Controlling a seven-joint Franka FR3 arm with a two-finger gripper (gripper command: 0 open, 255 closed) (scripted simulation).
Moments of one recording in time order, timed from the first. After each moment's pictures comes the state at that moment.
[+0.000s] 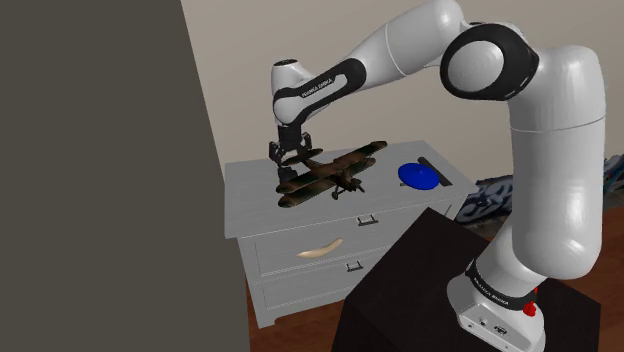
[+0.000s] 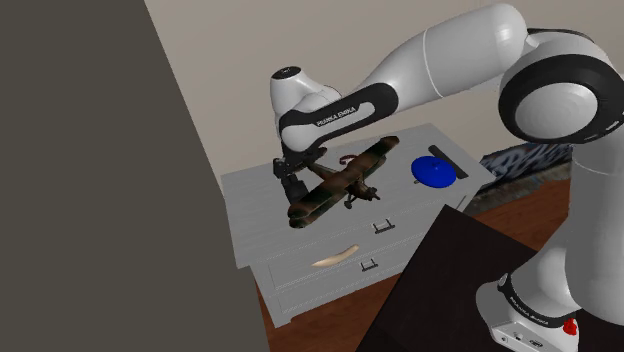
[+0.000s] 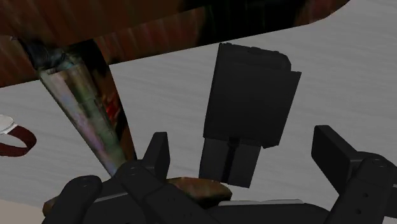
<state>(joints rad) 0.04 0.51 0.11 -1.69 -0.09 2.16 0.44</state>
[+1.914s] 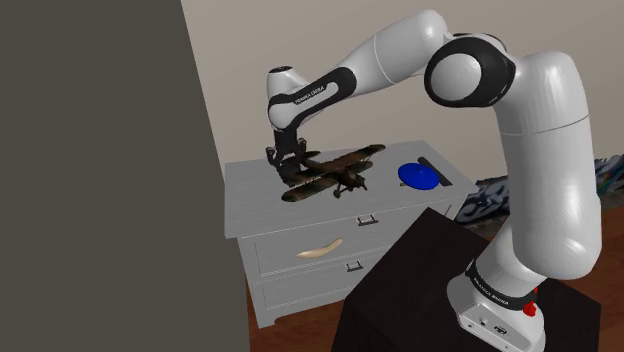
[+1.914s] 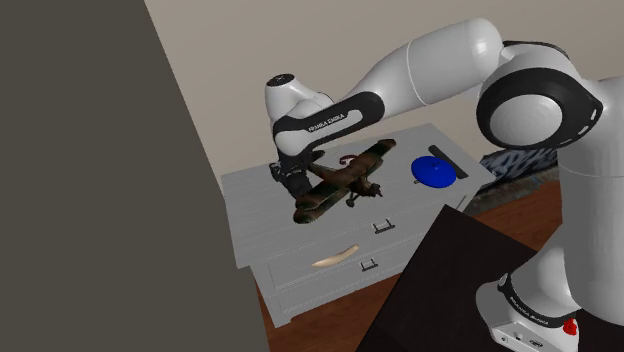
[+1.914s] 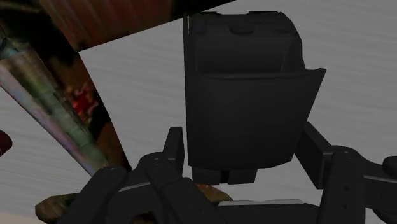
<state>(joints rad) 0.05 0.59 0.11 -1.61 -0.09 2.15 0.45</state>
